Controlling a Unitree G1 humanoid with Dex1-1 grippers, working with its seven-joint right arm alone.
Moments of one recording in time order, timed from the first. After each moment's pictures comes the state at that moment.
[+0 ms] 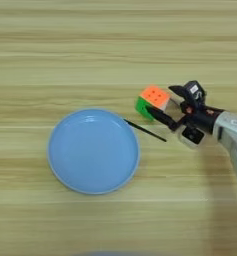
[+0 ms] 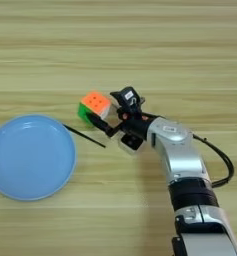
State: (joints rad) arm -0.35 -0.41 -0.03 0.44 0.13 0.07 0.79
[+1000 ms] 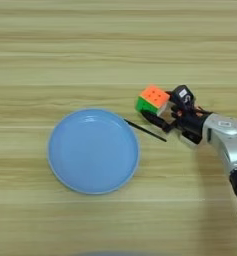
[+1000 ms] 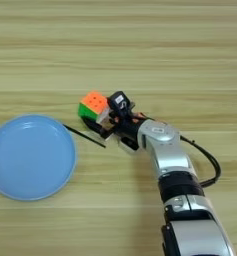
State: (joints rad) arm -0.42 -0.36 0.00 0.63 0.08 -0.03 0.78
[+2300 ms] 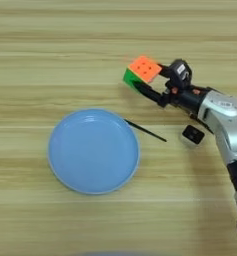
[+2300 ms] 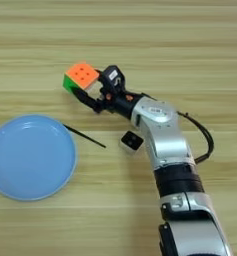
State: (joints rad) arm -0.41 -0.35 0.01 0.22 0.15 0.07 0.81
